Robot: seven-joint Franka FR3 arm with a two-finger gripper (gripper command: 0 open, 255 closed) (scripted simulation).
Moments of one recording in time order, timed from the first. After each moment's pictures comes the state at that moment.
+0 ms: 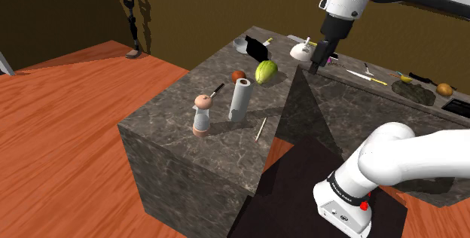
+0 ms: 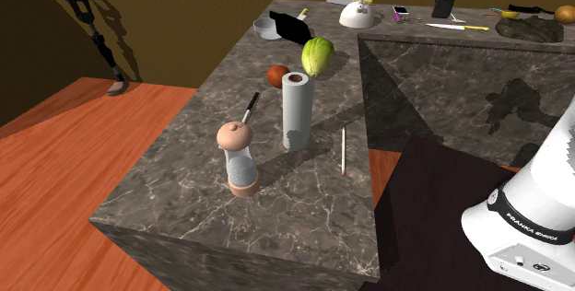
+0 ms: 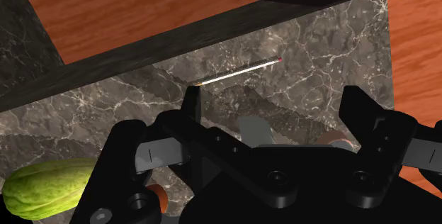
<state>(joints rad) -0.02 -0.76 0.03 -2.29 0.03 1.47 -0.13</state>
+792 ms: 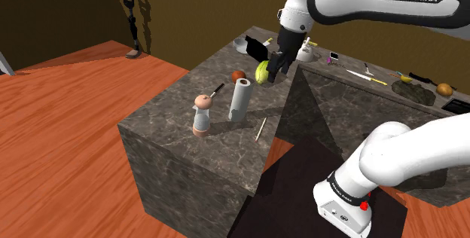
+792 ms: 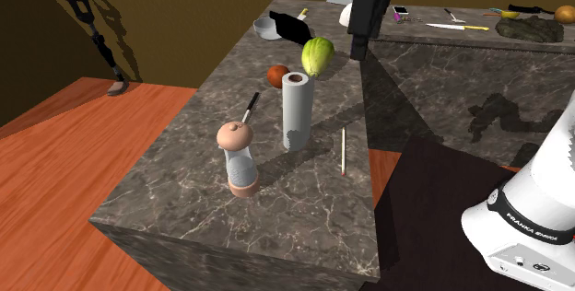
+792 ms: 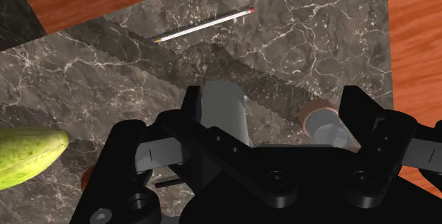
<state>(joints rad) 0.01 -0.53 0.19 -2.26 0.08 1.71 0.04</state>
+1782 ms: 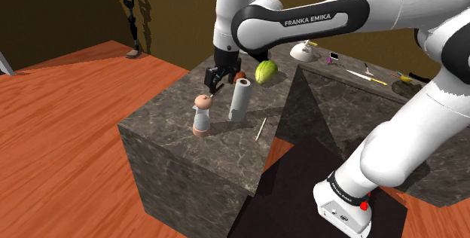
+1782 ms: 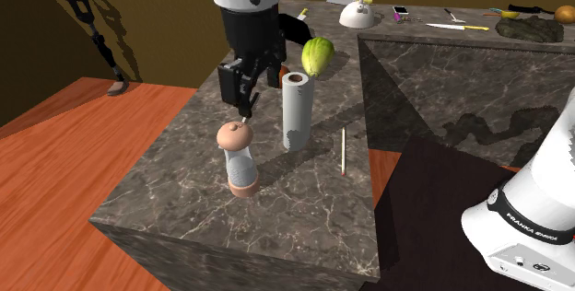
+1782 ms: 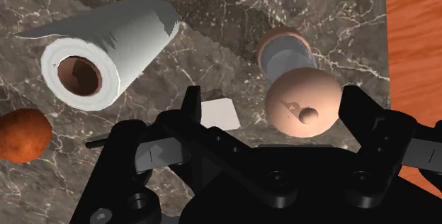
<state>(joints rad) 0.04 -0.03 0.40 -2.00 -0.06 1.97 0.34</state>
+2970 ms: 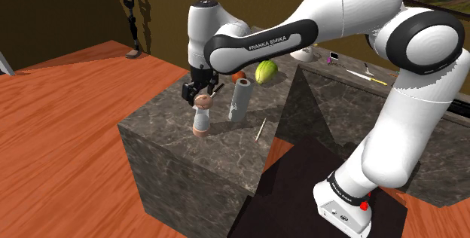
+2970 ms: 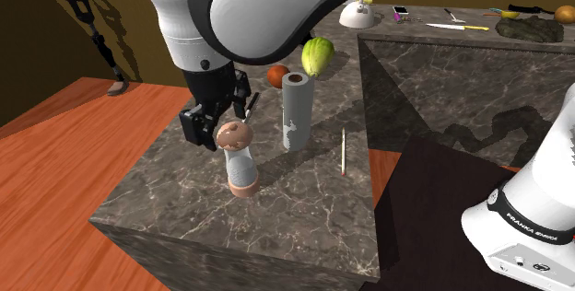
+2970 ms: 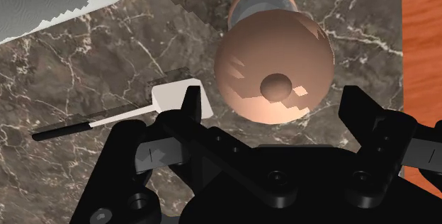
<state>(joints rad) 0.10 0.25 0.41 -1.85 -0.22 2.08 0.49</state>
